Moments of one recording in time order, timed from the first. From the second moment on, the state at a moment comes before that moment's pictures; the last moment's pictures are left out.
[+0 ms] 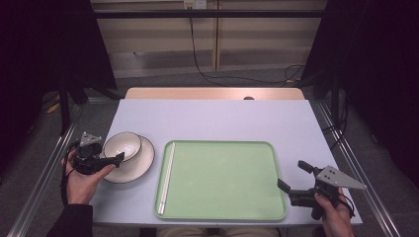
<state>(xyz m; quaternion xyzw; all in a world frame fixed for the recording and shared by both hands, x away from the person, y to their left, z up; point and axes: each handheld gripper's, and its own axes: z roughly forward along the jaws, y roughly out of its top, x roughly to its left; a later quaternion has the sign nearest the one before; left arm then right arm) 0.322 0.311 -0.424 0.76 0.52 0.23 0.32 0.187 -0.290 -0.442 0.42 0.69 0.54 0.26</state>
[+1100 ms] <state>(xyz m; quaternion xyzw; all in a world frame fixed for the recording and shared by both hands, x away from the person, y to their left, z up) 0.318 0.333 -0.425 0.73 0.55 0.20 0.35 0.187 -0.289 -0.443 0.42 0.69 0.54 0.26</state>
